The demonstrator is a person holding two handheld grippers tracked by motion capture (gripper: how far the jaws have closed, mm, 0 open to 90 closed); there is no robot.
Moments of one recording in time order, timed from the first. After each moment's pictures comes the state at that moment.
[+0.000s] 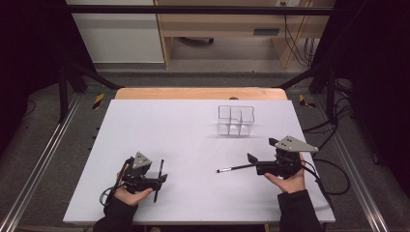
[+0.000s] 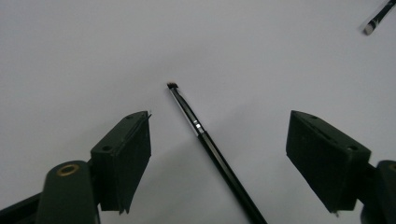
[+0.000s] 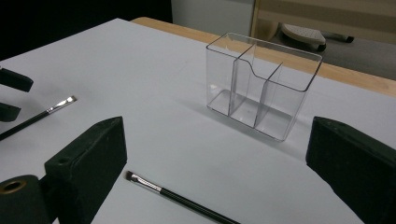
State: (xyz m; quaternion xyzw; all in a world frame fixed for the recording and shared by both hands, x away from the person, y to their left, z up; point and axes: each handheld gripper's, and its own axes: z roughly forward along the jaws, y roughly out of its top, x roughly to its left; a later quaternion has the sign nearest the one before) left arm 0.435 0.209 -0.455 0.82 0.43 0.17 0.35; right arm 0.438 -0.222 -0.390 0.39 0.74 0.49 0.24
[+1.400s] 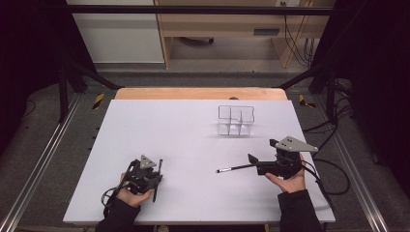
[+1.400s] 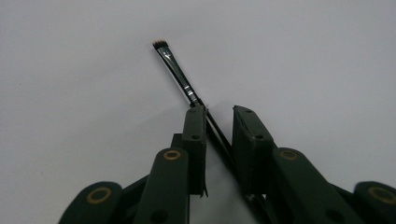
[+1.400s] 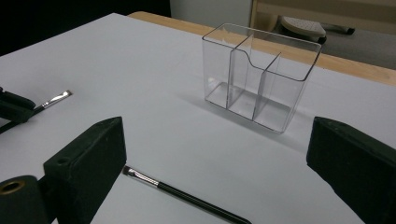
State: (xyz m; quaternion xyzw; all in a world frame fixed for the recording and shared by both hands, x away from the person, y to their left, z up) left arm 0.437 0.202 -0.466 0.84 0.44 0.15 0.29; right arm 0.440 -0.225 -0.395 0.40 0.74 0.48 0.23
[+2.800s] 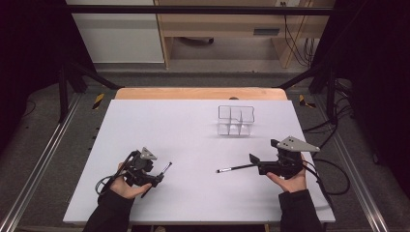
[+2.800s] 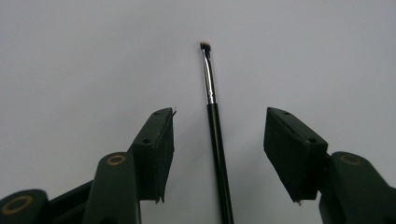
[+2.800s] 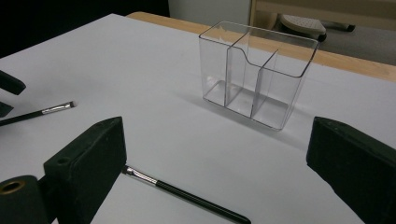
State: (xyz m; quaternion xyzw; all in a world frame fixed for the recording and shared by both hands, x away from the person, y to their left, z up) left arm 0.452 0.202 -0.434 0.88 0.39 0.11 0.24; right arm 0.440 -0.229 -0.396 0.41 0.74 0.48 0.23
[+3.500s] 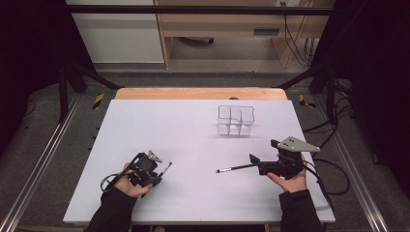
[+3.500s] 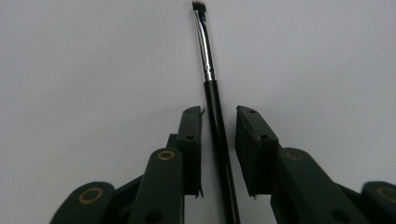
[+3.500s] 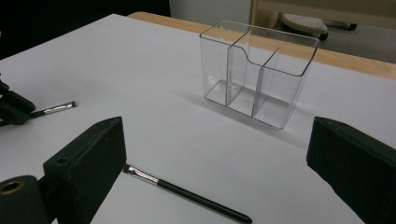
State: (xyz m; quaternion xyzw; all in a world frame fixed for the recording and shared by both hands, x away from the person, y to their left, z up) left arm 0.459 0.195 -0.451 0.90 0.38 0.08 0.19; right arm 0.440 -0.230 -0.396 0.41 0.74 0.48 0.22
